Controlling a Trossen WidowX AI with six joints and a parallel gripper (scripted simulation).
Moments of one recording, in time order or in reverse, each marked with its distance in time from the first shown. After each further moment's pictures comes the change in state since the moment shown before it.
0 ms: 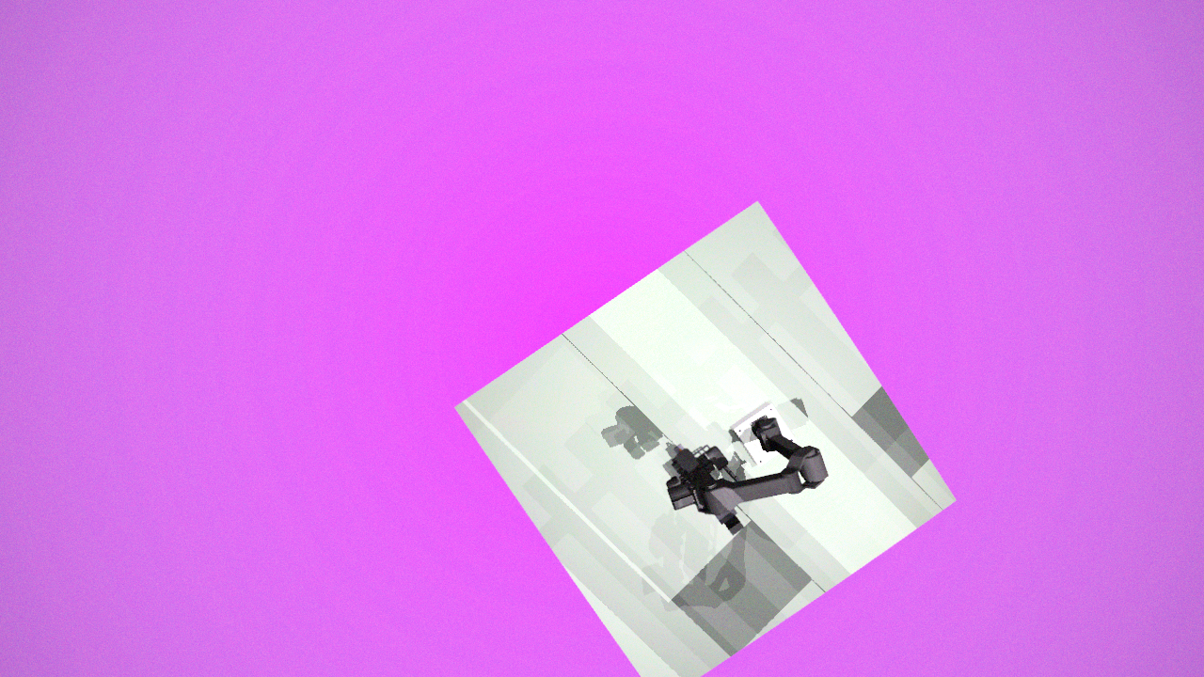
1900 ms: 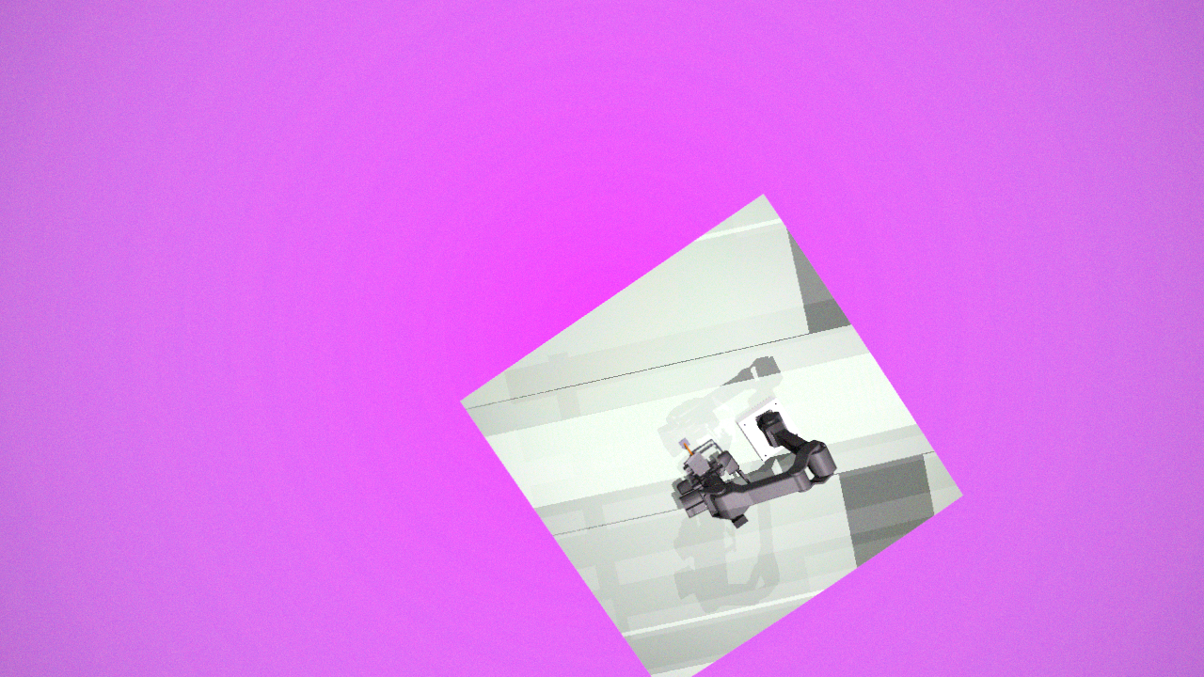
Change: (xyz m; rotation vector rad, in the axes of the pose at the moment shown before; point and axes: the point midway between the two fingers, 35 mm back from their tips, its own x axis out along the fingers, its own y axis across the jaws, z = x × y) arm 0.007 0.003 -0.040 0.019 0.018 -0.004
